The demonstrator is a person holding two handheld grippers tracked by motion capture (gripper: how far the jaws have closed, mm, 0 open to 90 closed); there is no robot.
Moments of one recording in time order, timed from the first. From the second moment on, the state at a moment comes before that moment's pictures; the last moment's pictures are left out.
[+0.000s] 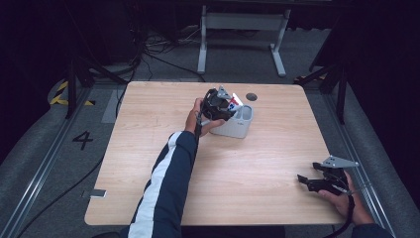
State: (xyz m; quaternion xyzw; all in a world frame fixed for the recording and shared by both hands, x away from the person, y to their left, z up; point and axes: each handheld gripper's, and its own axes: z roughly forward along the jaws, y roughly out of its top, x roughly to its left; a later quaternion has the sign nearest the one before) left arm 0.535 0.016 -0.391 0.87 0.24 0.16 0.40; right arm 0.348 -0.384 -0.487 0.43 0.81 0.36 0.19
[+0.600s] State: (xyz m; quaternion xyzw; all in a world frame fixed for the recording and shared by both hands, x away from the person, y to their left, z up) left arm 0.530 0.028 -0.377 0.85 0.26 0.17 0.42; right arm 0.348 -0.384 -0.487 0.43 0.81 0.36 0.19
